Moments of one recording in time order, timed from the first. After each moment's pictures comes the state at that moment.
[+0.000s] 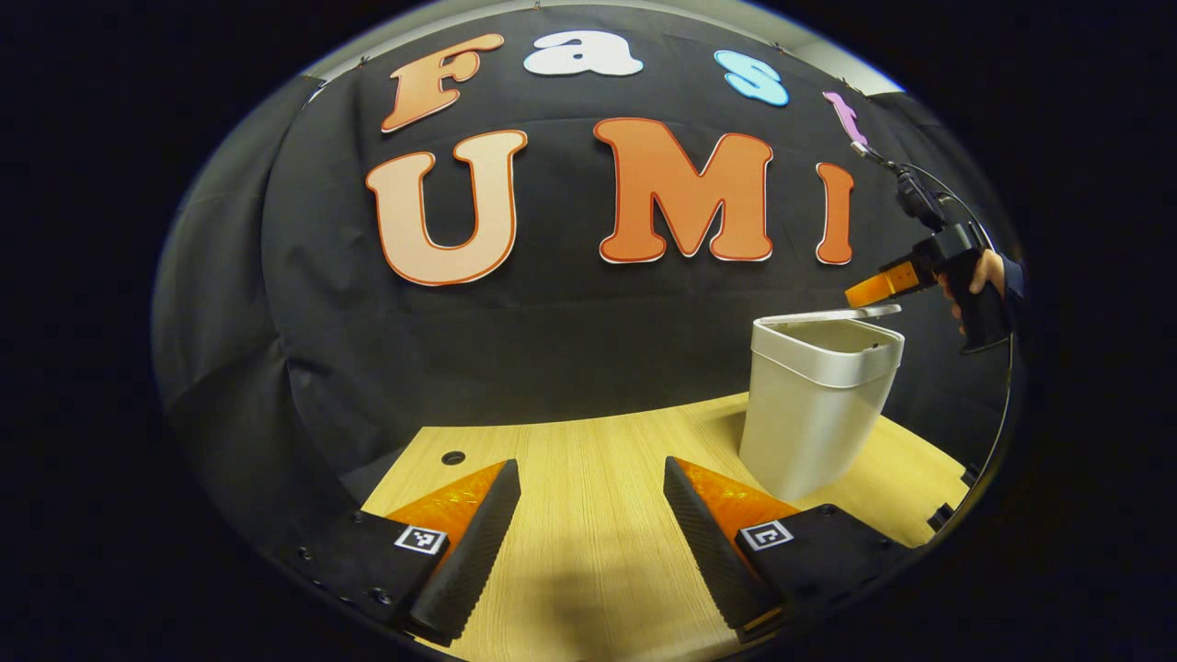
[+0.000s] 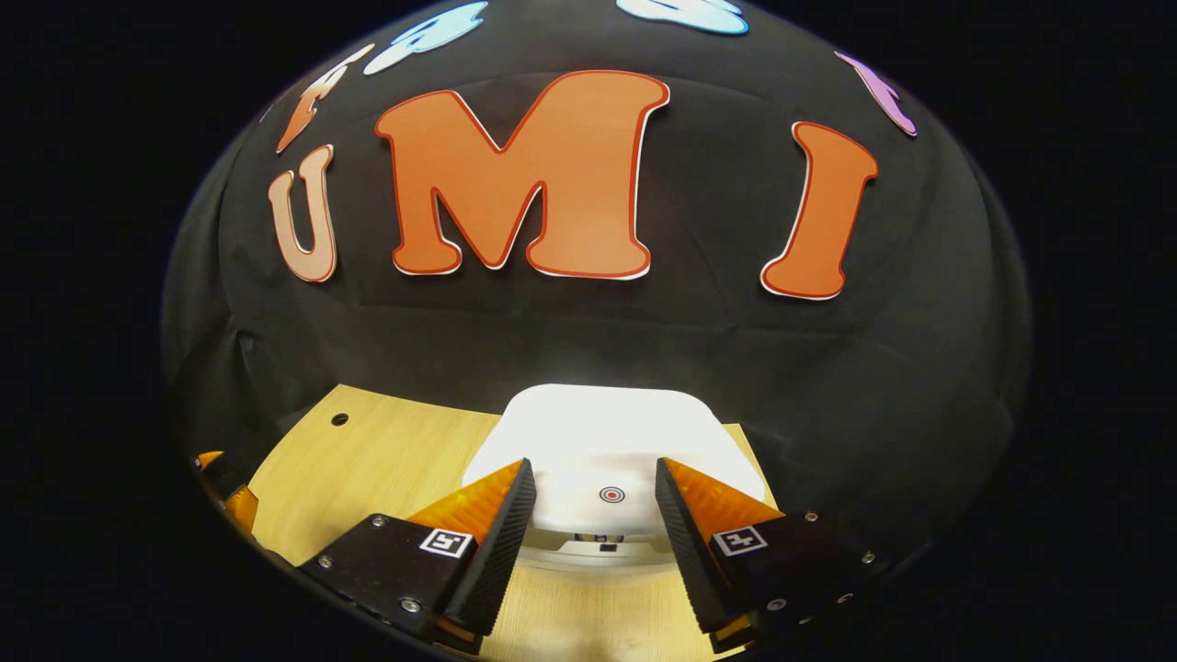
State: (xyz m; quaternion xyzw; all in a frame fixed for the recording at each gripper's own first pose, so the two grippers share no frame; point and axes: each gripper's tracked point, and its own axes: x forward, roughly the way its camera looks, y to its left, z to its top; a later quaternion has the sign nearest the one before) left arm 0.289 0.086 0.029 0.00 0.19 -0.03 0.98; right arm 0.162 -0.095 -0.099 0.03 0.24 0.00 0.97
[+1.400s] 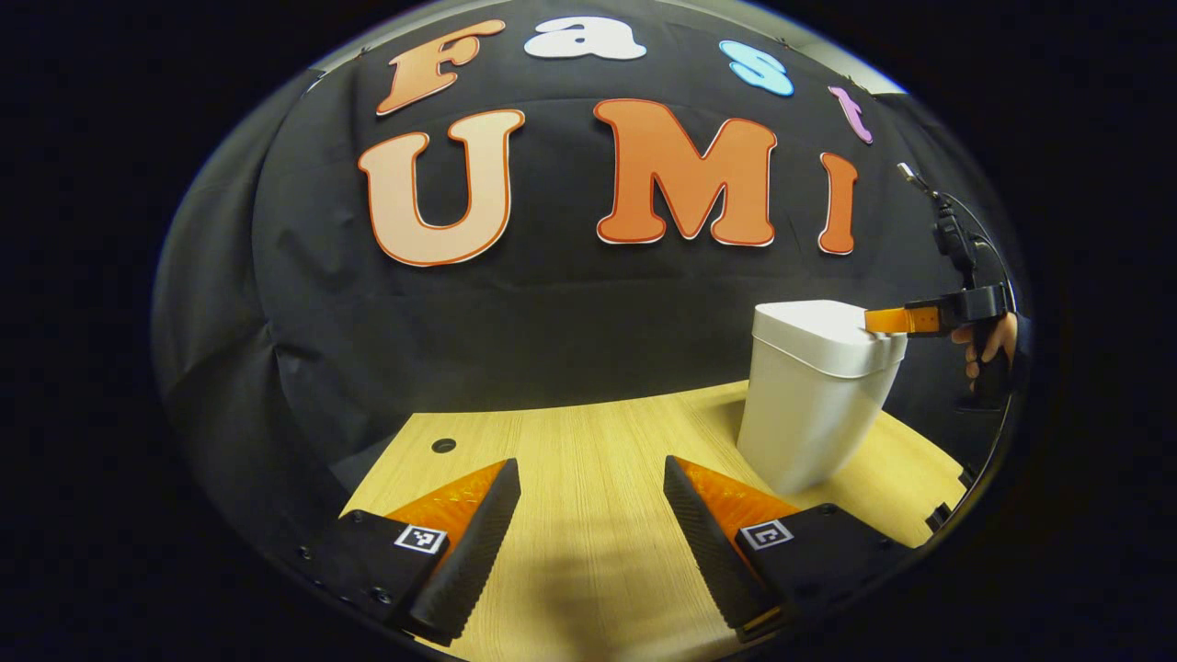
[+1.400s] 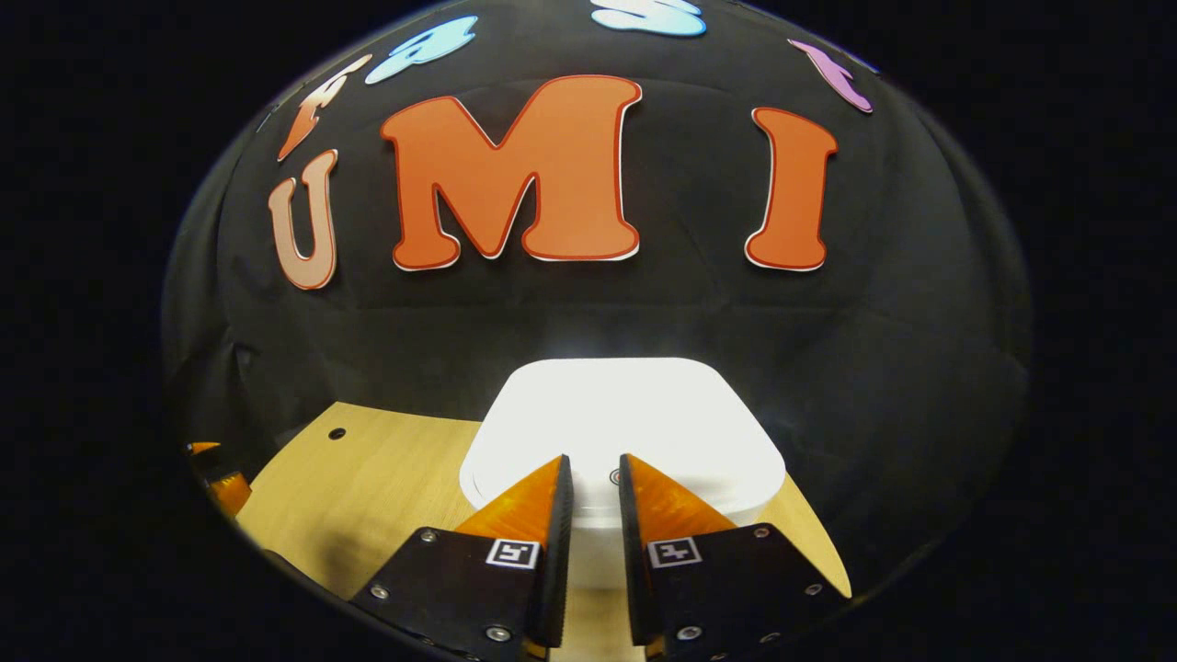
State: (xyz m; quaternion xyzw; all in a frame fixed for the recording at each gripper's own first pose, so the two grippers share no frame) left arm 0.297 0.087 0.014 -0.01 0.21 -0.04 0.98; right arm 0.144 -0.080 -0.140 0.06 0.20 -0.02 0.98
